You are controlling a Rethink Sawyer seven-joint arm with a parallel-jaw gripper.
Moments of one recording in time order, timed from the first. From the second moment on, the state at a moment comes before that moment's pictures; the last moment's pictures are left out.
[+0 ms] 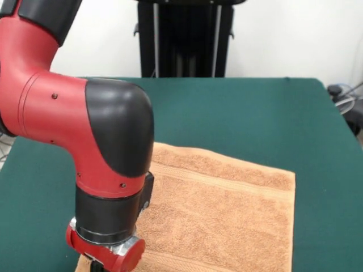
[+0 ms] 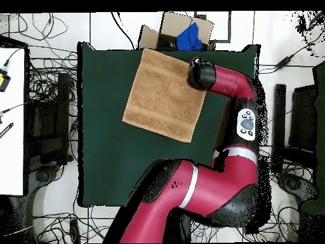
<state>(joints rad) -0.36 -0.03 0.04 0.72 -0.11 0.54 2.02</state>
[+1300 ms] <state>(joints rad) -0.36 -0.28 0.06 0.60 -0.11 1.25 1.80</state>
